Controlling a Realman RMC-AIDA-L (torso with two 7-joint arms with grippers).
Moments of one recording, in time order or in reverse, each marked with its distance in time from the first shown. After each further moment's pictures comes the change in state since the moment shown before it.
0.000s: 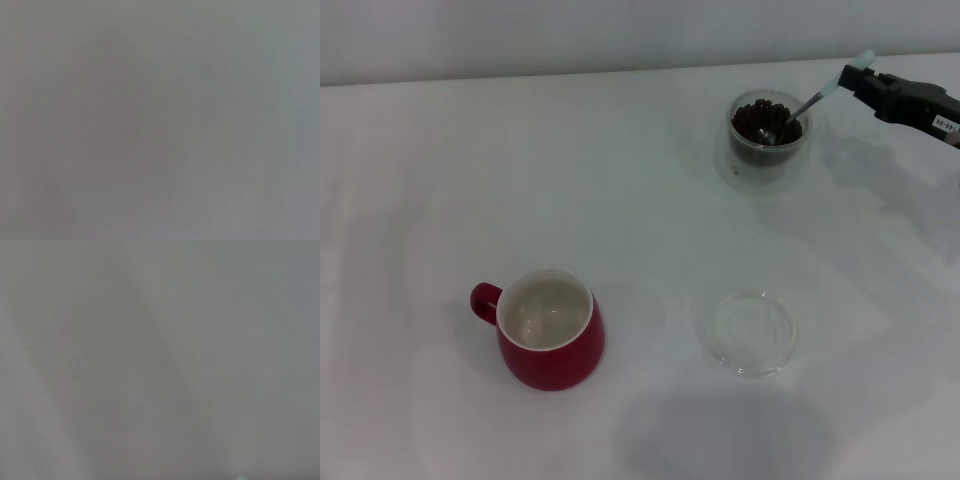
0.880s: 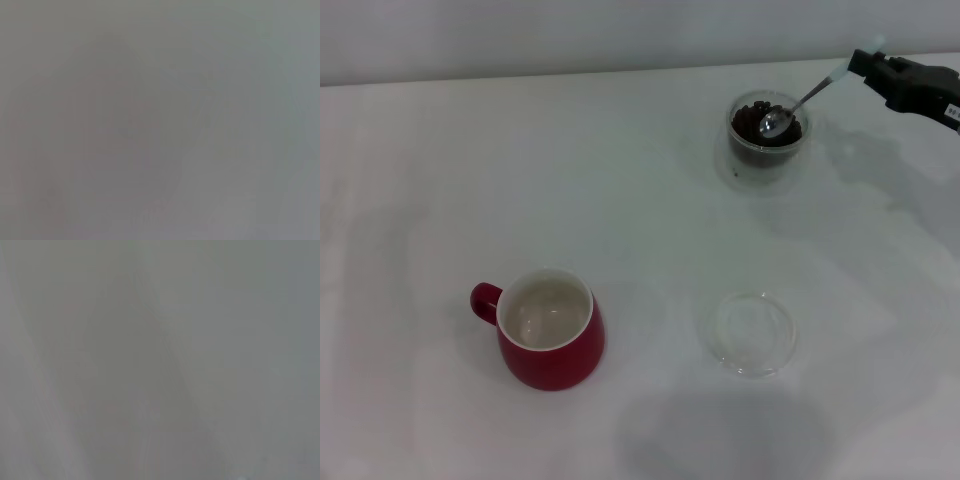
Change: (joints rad) left arm -0.004 0.000 0.000 0.002 0.000 0.001 0.000; right arm 0.000 -0.019 0.019 0.002 0.001 -0.044 -0.067
